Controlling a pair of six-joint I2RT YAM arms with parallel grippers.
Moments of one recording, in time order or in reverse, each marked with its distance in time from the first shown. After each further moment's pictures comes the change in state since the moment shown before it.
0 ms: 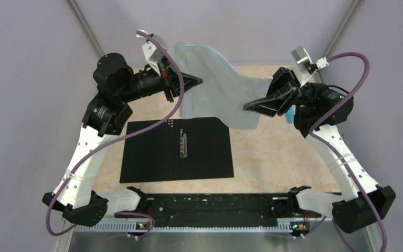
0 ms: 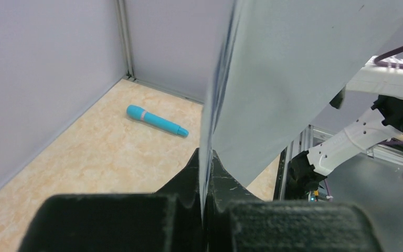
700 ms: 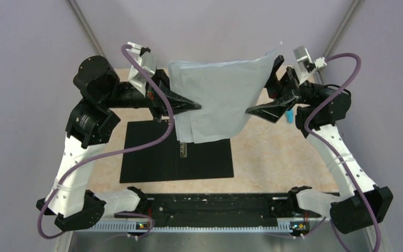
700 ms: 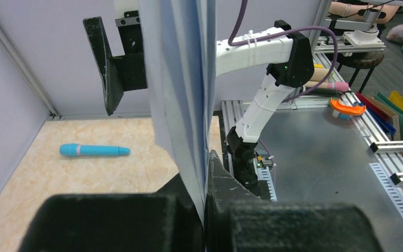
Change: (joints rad) left arm -0.065 -0.016 0.142 -0.117 0.320 0.050; right arm -0.074 -0.056 -0.059 -0.288 0.072 -0.291
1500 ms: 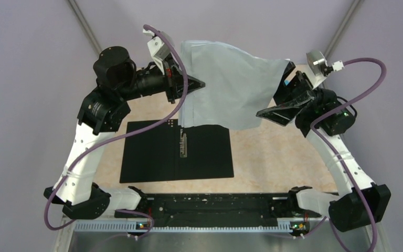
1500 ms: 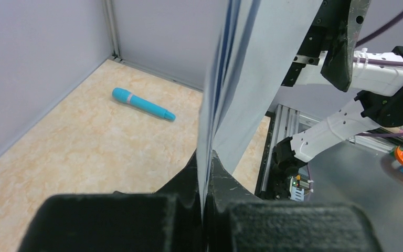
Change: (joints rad) left arm 0.003 0.088 0.045 -0.111 -0.362 -0.029; right arm -0.031 0.056 -0.021 0.589 0.032 0.559
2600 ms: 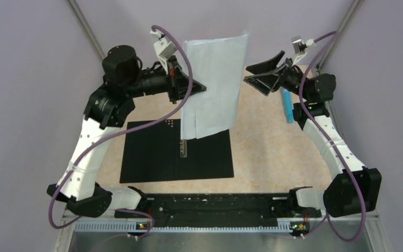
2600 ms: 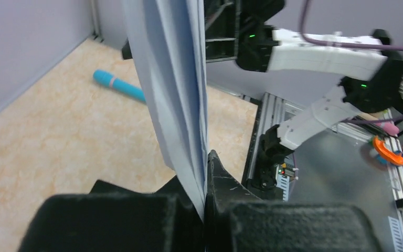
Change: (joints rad) left arm 0.047 0.047 -0.055 -0.006 0.060 -0.036; right arm -0.072 0.088 -0.014 -0.812 0.214 -0.562
